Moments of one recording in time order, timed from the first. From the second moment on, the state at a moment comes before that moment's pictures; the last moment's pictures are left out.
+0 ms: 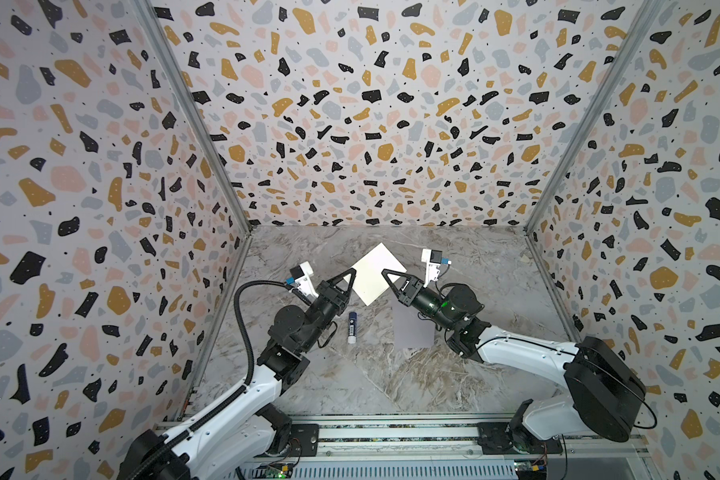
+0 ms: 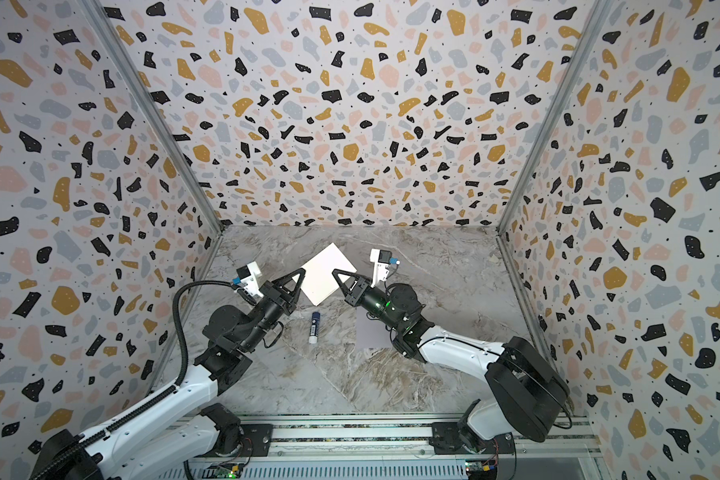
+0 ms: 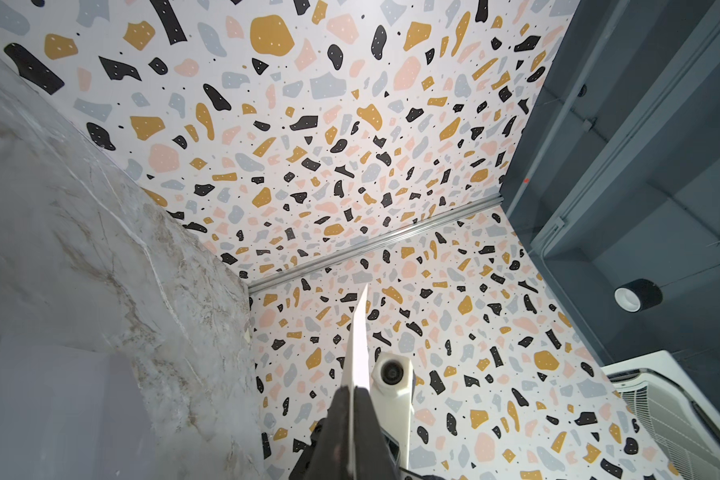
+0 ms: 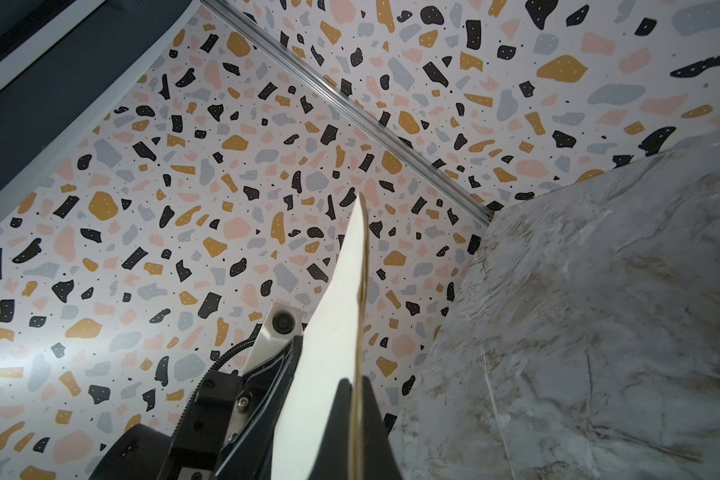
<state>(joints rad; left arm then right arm) -0.56 0.91 0.48 0.62 0.07 -1.29 0.80 1.43 0.74 0.91 -0.17 0.98</state>
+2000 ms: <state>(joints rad) -0.94 1.53 0.58 0.30 -0.01 -0.70 0.31 1.55 0.87 0.00 -0.26 0.38</state>
